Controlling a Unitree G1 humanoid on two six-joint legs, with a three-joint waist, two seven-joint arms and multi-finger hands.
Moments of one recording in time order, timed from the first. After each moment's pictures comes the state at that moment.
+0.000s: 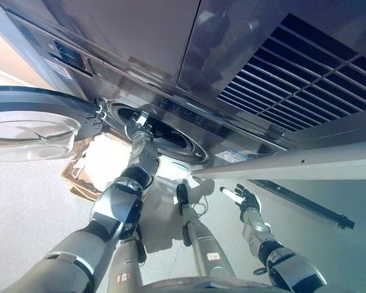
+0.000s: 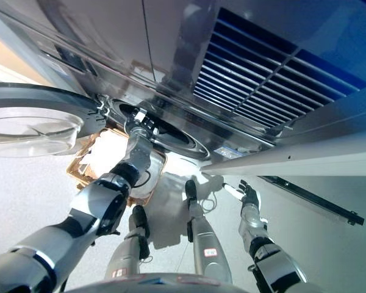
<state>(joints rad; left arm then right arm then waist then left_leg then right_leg) -0.94 0.06 -0.13 1.21 -1.06 -0.33 0.33 -0.31 -0.20 0.31 1.20 0.64 -0.24 -0.25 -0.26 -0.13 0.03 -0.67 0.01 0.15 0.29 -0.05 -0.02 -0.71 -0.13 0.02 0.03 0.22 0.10</state>
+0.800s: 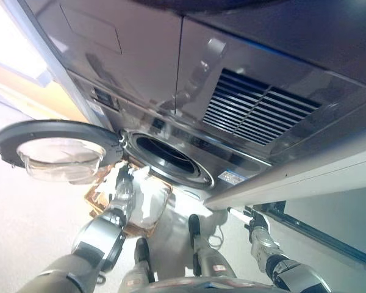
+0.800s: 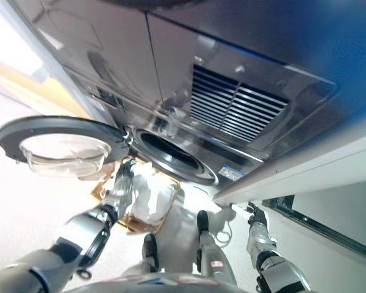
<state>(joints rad) -0.53 0.18 -0.30 1.39 -0.35 -0.13 0.30 -0.26 -0.22 0.26 1.30 0.58 -0.17 -0.23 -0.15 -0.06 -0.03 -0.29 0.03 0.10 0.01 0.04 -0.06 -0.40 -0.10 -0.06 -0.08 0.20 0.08</state>
